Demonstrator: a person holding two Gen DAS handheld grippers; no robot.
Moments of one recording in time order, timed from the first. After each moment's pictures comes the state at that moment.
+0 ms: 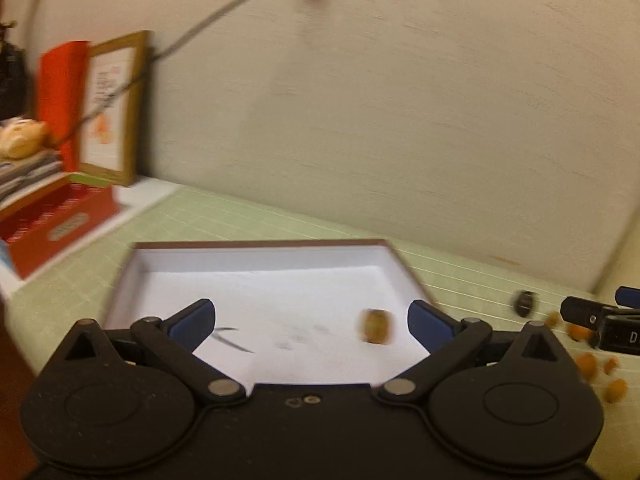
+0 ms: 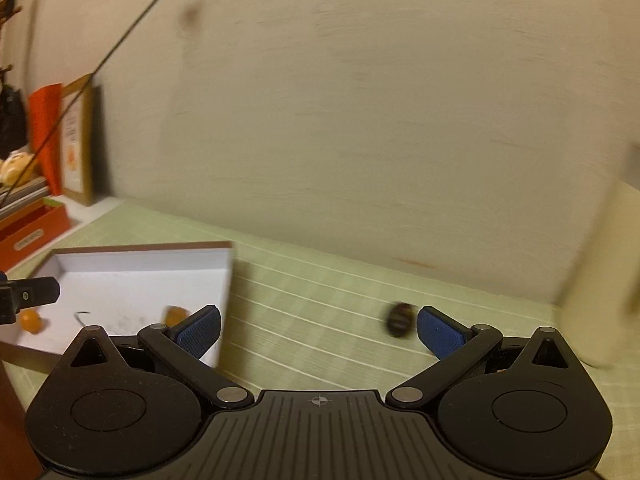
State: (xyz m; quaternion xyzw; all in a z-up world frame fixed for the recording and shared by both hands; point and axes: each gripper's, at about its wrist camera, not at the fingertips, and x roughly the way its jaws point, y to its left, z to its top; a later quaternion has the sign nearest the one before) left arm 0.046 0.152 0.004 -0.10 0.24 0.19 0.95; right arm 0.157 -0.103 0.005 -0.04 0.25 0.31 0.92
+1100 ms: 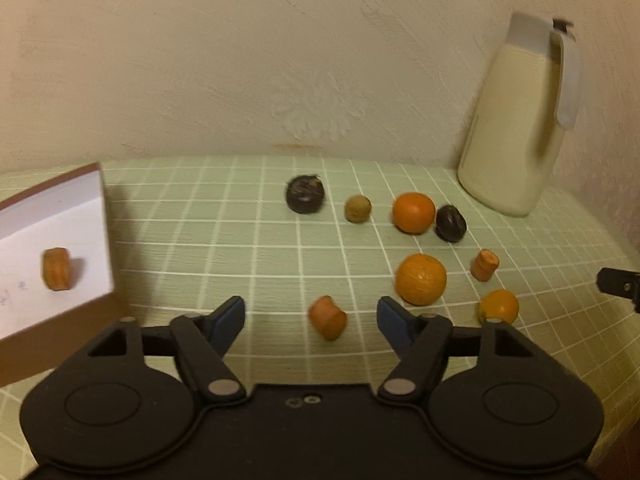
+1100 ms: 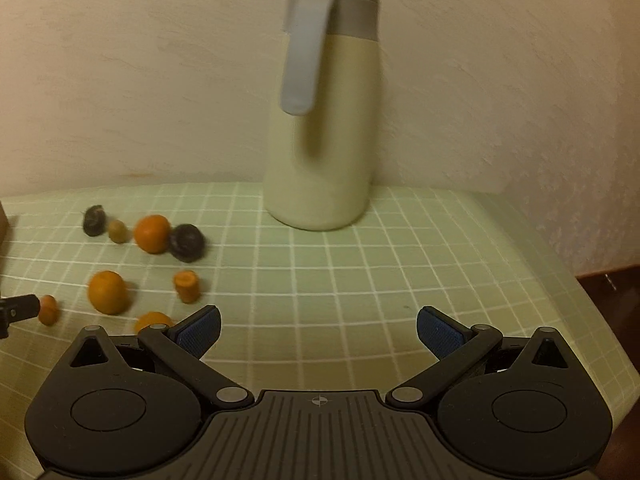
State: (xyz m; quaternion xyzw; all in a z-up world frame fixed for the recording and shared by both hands) left arm 0.153 -0.029 -0.064 -0.03 0.35 0.00 0.94; right arm 0.177 -0.327 -0.036 -0.02 0.35 0.06 0.94
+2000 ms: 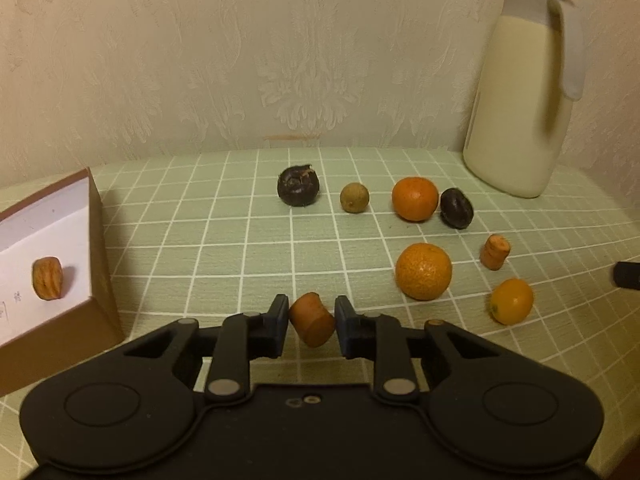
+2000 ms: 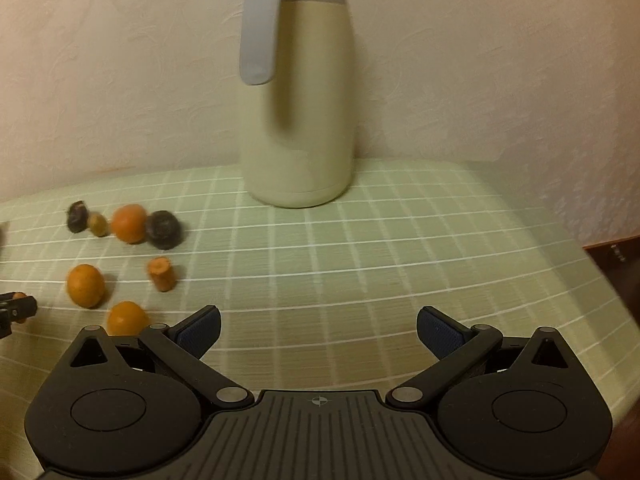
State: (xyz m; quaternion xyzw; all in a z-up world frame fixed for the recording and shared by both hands) left arm 0.160 -0.043 -0.065 0.00 0.35 0.02 0.94; right arm 0.192 -0.344 -0.050 0.01 0.37 0.07 0.92
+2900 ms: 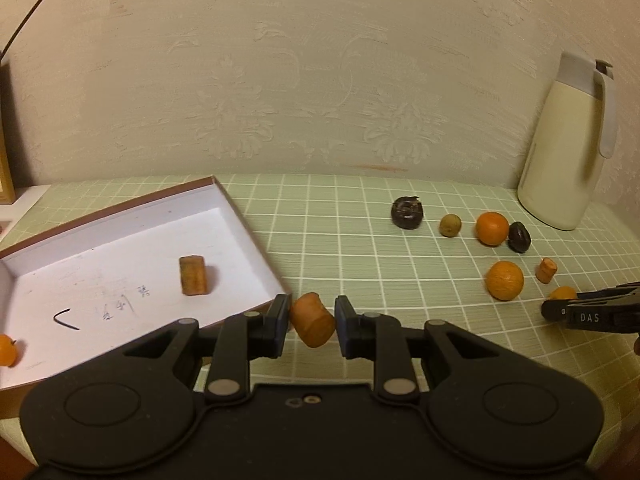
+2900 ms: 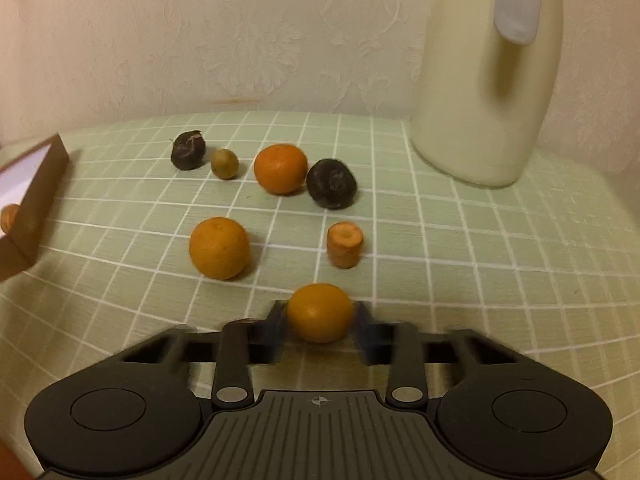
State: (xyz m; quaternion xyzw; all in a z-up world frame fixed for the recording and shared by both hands) left arm 0.102 0.051 -0.039 -0.02 0.33 0.07 0.94; right arm 0.215 -0.222 -0.076 -0.03 0.43 0.17 0.89
